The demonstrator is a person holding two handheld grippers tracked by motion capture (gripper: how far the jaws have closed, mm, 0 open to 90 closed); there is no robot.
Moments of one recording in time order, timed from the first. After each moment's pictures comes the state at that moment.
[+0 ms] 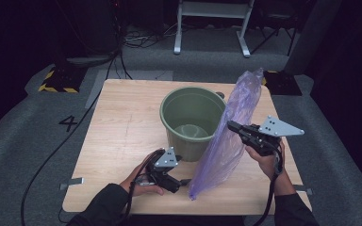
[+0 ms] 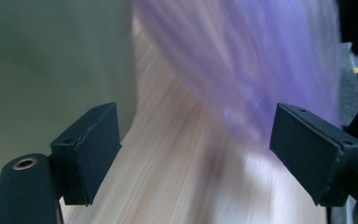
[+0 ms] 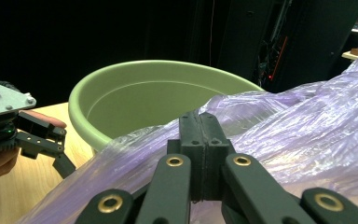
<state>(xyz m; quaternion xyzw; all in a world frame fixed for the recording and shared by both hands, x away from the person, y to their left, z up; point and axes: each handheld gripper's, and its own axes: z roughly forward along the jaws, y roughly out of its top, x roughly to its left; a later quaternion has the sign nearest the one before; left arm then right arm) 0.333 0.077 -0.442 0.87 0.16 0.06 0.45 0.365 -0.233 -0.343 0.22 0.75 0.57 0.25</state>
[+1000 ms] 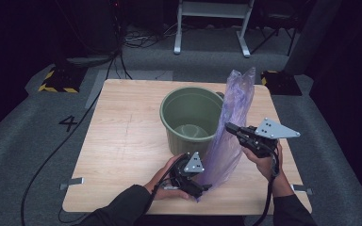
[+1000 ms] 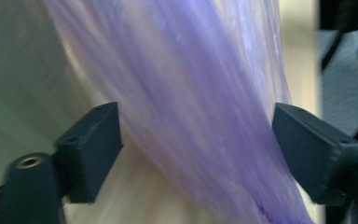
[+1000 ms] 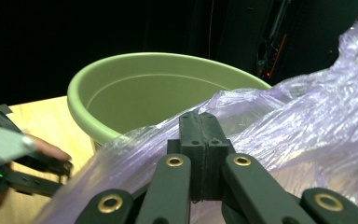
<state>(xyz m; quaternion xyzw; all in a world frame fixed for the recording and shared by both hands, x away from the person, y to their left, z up) 0.327 0.016 -0.450 0.89 0.16 0.08 0.41 0.363 -0.228 -0.349 0.22 0.75 0.56 0.26</state>
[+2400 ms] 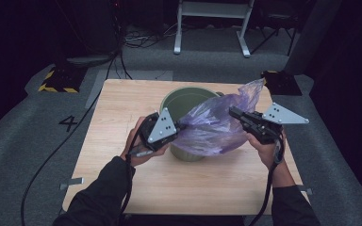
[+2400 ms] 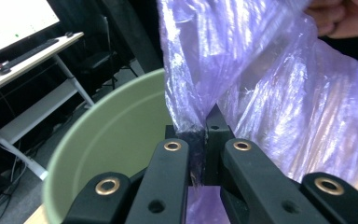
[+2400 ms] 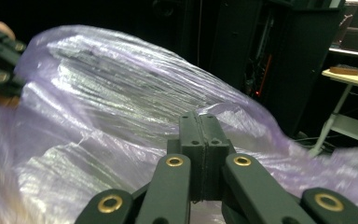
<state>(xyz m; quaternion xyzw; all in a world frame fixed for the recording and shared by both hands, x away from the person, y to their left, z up) 0.362 0.093 -0.312 0.80 0.13 0.28 0.51 0.382 -0.229 -0.314 0.23 0.72 0.59 0.27</state>
